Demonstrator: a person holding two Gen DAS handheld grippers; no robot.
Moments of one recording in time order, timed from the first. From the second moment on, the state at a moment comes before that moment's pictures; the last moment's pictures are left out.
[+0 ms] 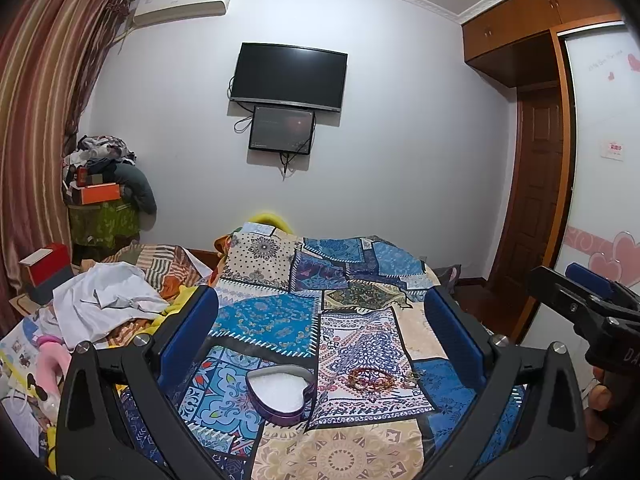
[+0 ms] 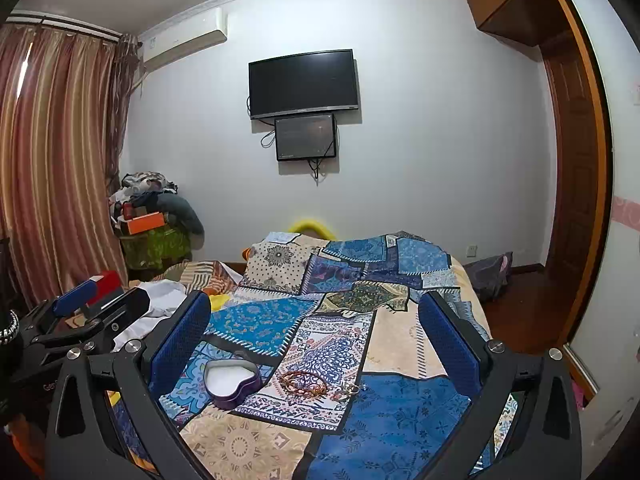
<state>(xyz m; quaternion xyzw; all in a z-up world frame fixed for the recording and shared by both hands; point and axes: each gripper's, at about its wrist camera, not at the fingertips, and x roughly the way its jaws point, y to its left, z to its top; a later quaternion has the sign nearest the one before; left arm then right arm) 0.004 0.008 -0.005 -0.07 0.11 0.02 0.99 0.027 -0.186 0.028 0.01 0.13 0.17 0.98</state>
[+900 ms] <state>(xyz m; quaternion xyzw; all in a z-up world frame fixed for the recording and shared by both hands) 0.007 0.008 -0.007 -0.06 0.12 0.02 0.99 0.029 -0.183 0.020 0.00 0.13 0.17 0.98</state>
